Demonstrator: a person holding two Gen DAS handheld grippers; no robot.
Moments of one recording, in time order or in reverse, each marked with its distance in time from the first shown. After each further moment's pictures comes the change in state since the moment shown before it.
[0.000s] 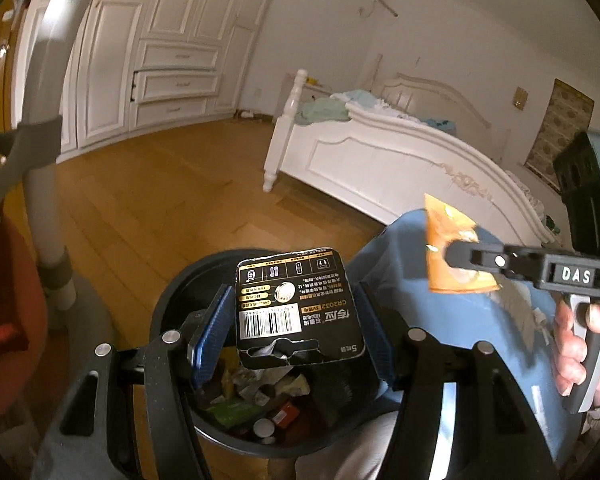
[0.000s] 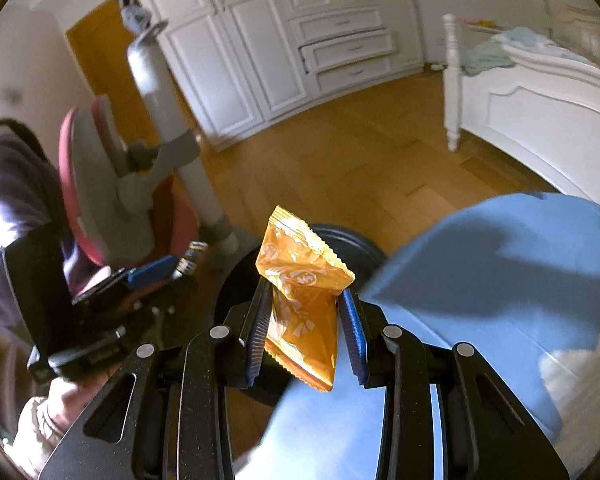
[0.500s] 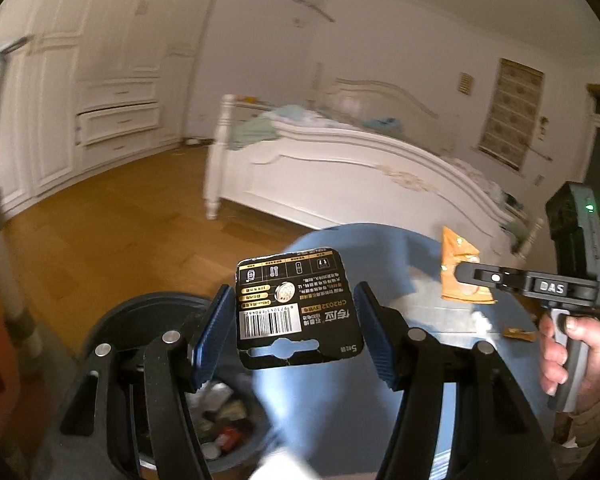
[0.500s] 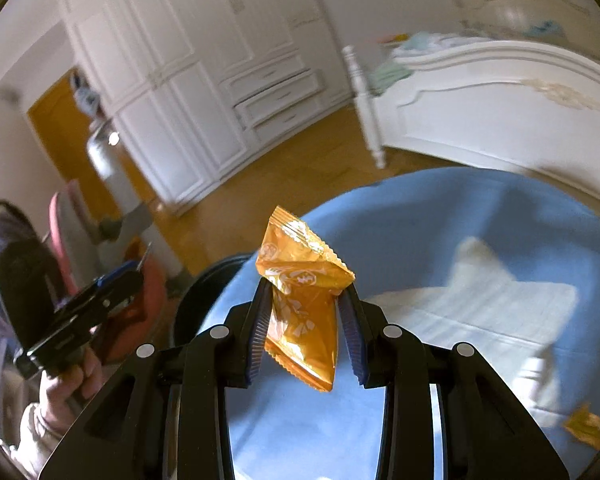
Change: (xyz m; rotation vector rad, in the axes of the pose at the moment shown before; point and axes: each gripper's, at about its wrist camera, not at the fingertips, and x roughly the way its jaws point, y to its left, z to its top) left arm -0.017 -0.098 0.021 0.135 -0.071 -0.114; right arm -0.137 -0.107 -0.070 0.201 -0.185 -0.072
